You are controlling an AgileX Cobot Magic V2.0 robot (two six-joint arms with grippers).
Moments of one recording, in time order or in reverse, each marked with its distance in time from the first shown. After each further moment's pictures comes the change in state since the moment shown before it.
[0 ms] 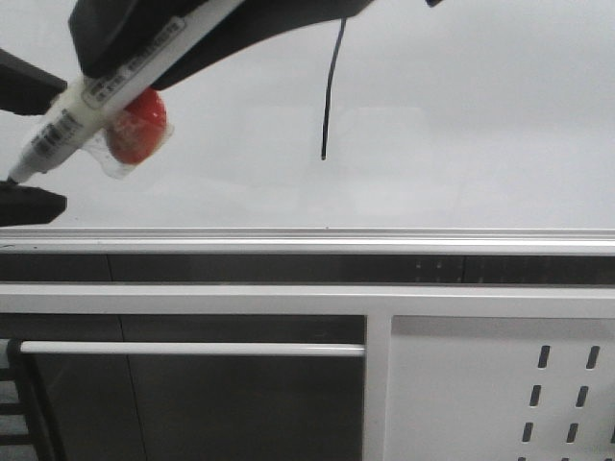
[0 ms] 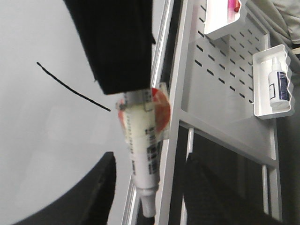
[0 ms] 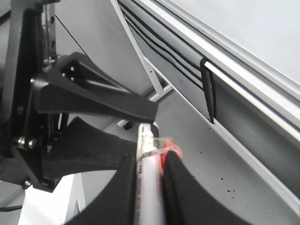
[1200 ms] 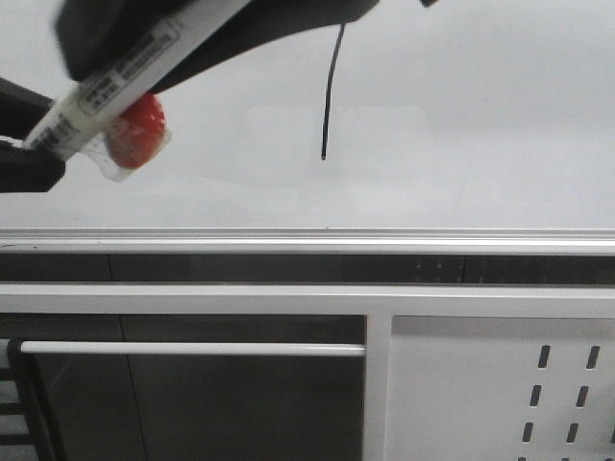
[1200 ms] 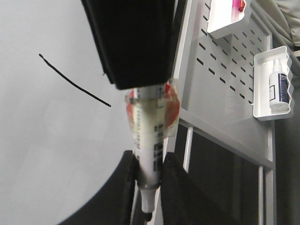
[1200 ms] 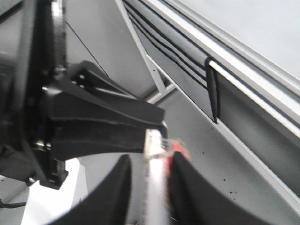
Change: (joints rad) left arm 0.000 0.000 0.000 -0.002 0.004 -0.032; right arm 0.017 0.000 0.000 0.010 -0.012 -0.014
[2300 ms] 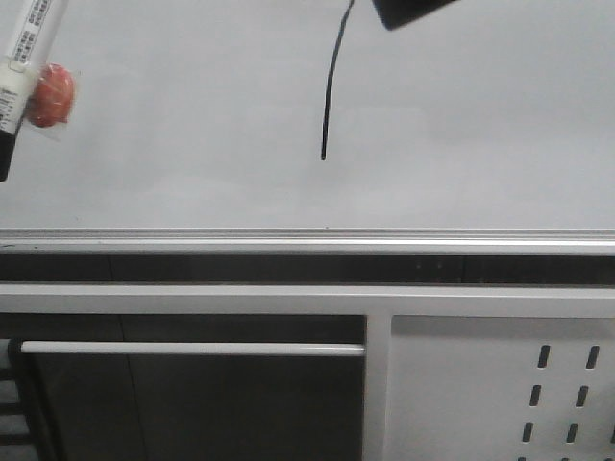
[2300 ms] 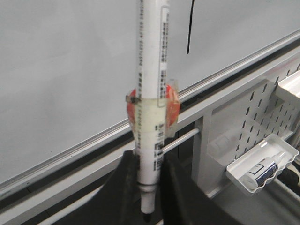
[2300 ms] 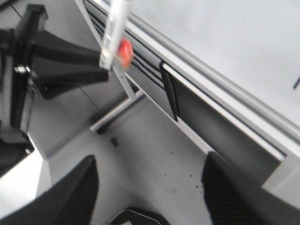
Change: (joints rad) left arm 0.000 0.000 0.050 0.246 0.275 -1.194; right arm -0.138 -0.199 0.072 -0.072 0.145 -0.003
